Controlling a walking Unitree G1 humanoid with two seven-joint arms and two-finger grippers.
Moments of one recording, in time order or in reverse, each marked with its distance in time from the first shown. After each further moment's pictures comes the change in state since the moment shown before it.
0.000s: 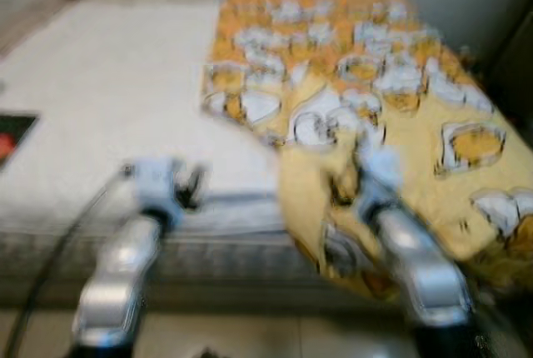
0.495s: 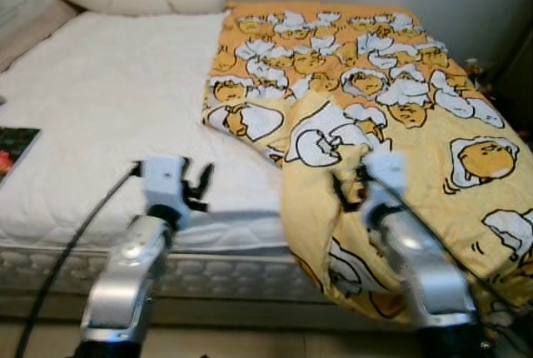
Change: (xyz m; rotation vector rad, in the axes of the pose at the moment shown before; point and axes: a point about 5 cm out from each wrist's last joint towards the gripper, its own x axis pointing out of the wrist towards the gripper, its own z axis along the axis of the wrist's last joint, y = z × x) left arm 0.003 -0.007 0.002 0.003 -0.008 -0.038; right arm -0.001 -0.004 -0.006 0.003 0.020 -0.023
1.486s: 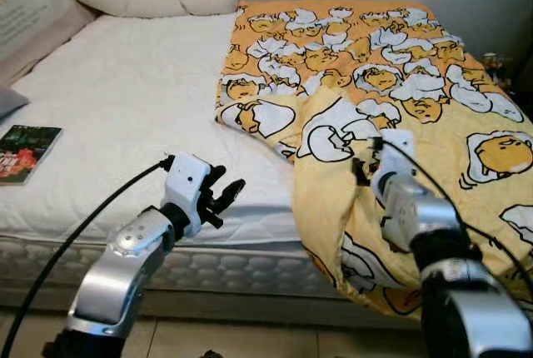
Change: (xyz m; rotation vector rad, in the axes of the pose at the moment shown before) left arm -0.004 -0.020 0.011 0.151 0.089 -0.425; right arm 0.067 -0.072 -0.009 0.172 0.284 -0.294
